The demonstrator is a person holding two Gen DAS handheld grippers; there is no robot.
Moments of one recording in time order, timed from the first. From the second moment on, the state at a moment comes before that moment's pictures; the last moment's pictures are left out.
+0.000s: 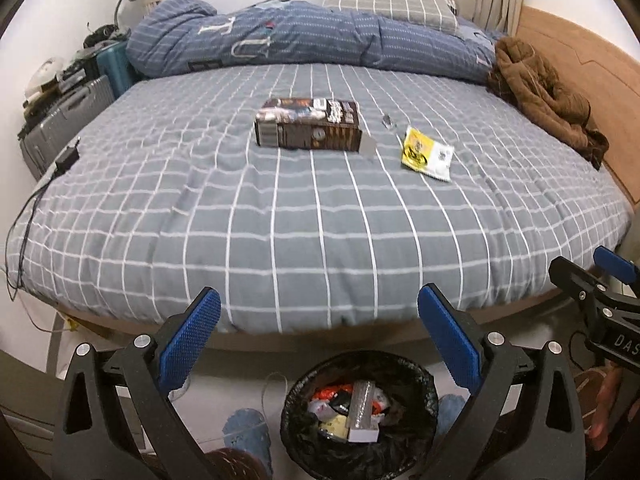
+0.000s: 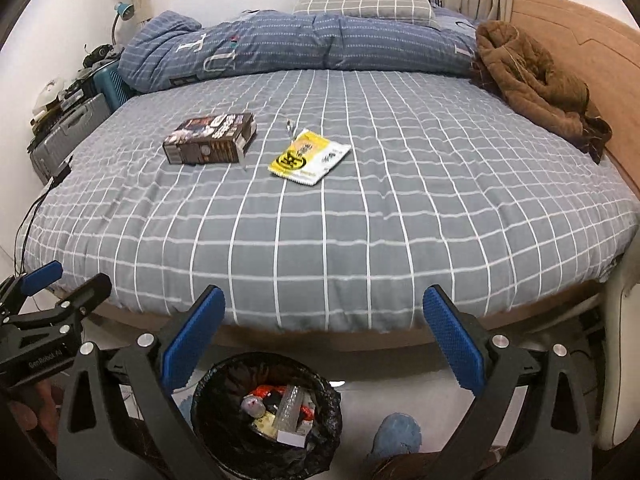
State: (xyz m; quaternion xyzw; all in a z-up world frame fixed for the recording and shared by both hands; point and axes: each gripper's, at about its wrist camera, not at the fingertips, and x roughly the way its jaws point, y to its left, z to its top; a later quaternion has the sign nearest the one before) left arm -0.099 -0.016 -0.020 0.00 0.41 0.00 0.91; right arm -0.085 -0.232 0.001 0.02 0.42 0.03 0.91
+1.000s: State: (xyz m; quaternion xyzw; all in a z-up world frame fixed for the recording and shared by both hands) left arm 0.062 0.024 -0.025 -0.01 0.41 0.02 0.91; right arm 0.107 -0.206 -0.026 0.08 0.46 0.02 0.88
